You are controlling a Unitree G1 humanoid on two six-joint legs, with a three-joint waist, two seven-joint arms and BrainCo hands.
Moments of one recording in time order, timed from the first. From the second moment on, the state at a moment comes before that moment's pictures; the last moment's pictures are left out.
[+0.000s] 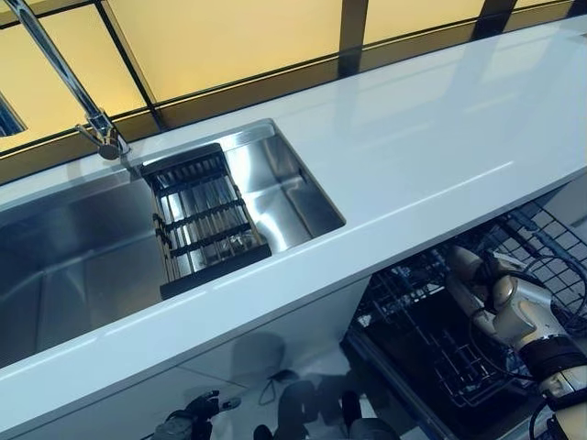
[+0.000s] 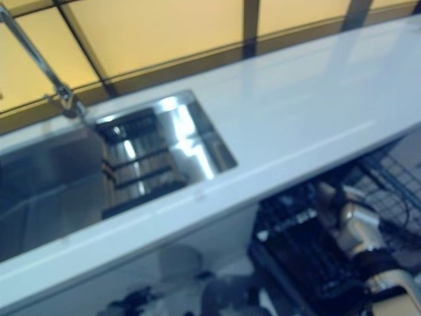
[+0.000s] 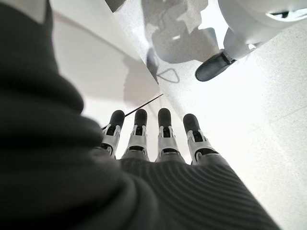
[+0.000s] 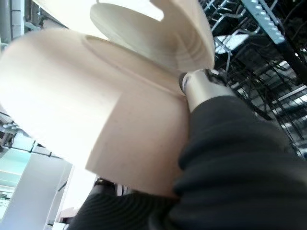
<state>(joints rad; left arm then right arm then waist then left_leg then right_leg) -0.02 0.28 -0.20 1.09 -0.12 0.01 -0.13 -0.36 -0.80 0.29 0.47 -0.57 0.53 0.14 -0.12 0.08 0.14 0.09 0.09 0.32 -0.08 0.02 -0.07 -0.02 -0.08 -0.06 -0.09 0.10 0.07</state>
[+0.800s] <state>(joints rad) -0.05 0.29 -0.21 1.08 -0.12 0.02 -0.14 -0.37 -0.80 0.29 0.58 -0.56 0.58 0.31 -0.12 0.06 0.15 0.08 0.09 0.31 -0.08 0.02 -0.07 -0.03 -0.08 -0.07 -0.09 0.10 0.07</state>
